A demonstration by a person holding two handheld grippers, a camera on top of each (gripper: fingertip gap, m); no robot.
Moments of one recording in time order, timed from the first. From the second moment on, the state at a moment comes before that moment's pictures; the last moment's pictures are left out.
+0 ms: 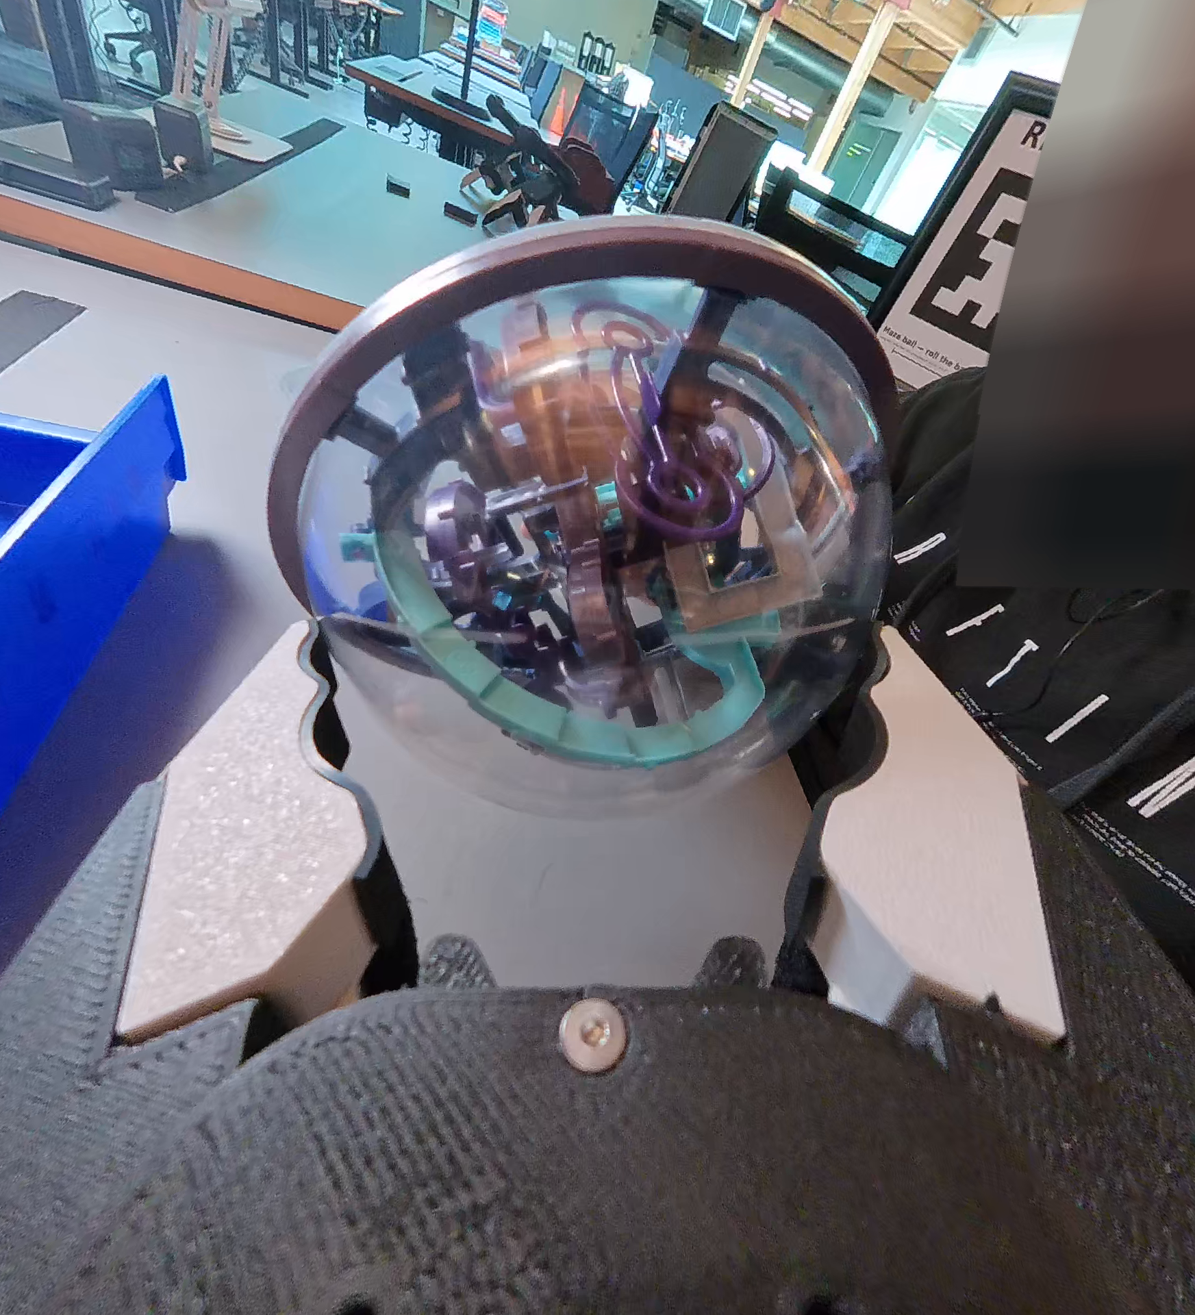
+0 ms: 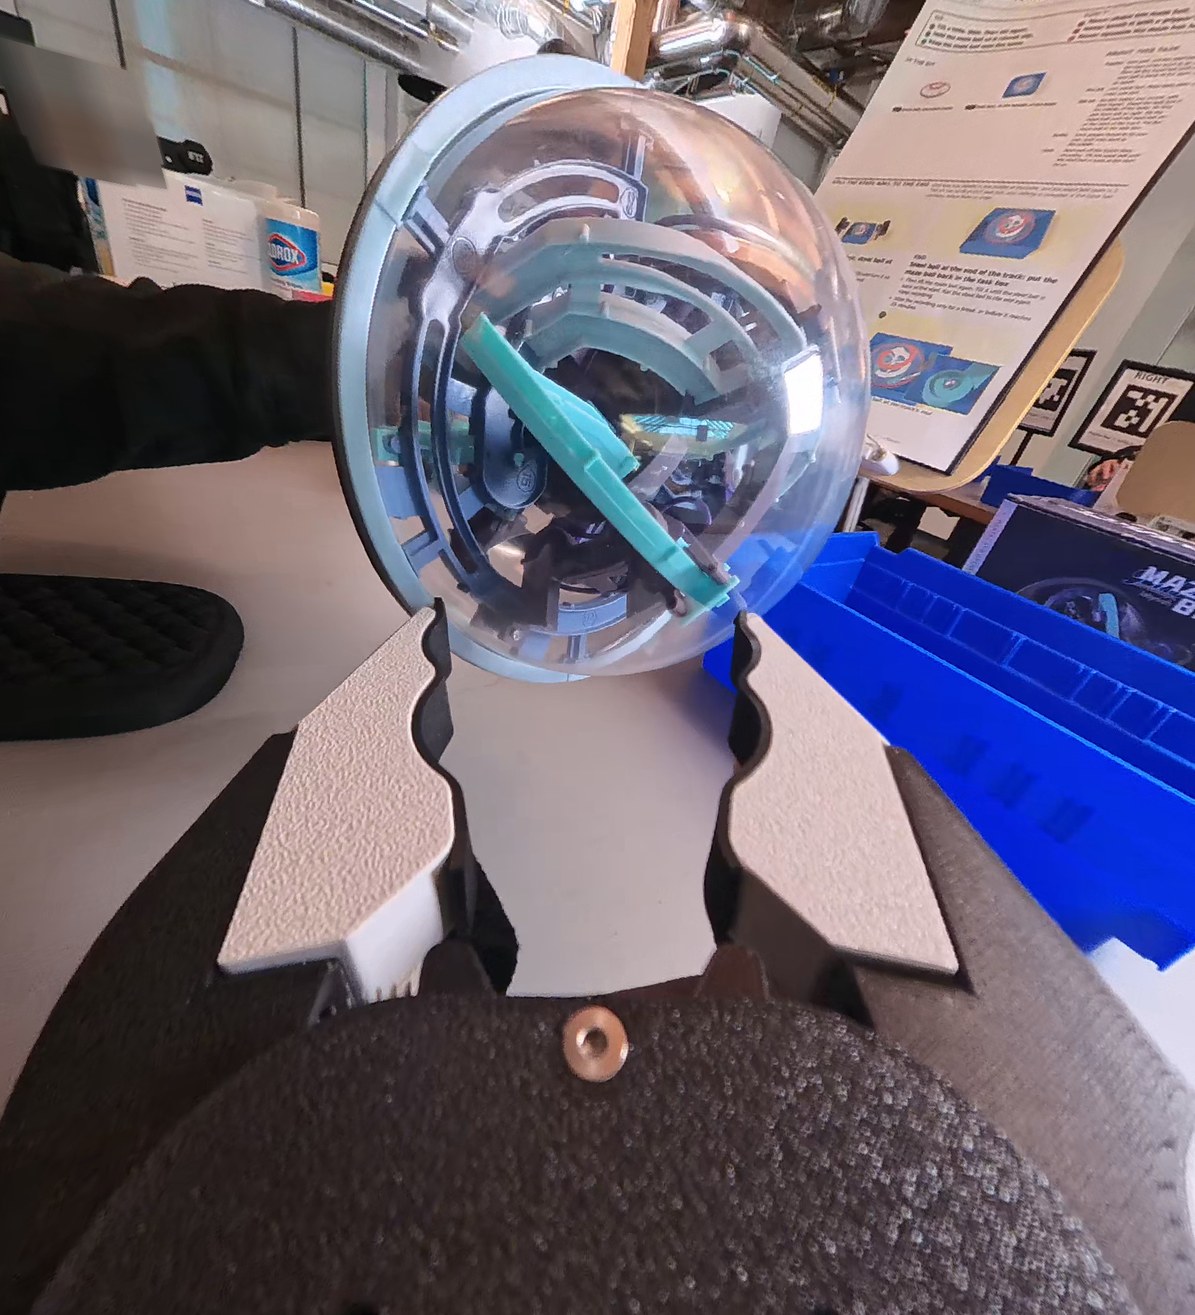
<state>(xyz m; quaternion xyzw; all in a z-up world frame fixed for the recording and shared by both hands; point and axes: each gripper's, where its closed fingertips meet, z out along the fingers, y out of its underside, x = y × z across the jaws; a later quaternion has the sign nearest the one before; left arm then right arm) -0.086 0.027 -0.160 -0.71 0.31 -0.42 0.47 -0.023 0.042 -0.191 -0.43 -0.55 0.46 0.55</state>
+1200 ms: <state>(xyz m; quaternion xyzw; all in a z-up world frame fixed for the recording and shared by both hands) -0.093 0.039 -0.198 -0.80 0.22 -0.39 0.39 -0.038 0.039 -0.258 -0.54 -0.57 0.51 0.36</state>
